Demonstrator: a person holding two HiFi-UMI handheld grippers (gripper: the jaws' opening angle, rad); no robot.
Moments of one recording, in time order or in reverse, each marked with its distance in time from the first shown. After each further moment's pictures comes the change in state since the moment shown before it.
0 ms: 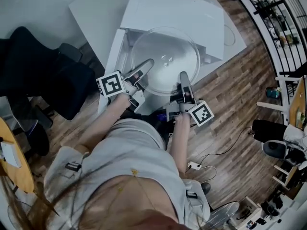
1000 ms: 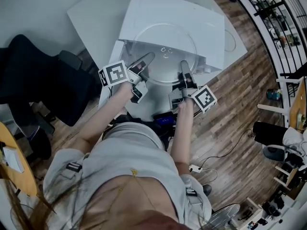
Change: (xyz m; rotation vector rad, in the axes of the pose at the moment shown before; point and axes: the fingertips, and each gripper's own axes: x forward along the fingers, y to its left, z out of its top) left arm 0.053 0.031 0.050 -0.024 0.014 0.111; right arm 0.075 -0.048 0.031 0.021 0.049 -0.136
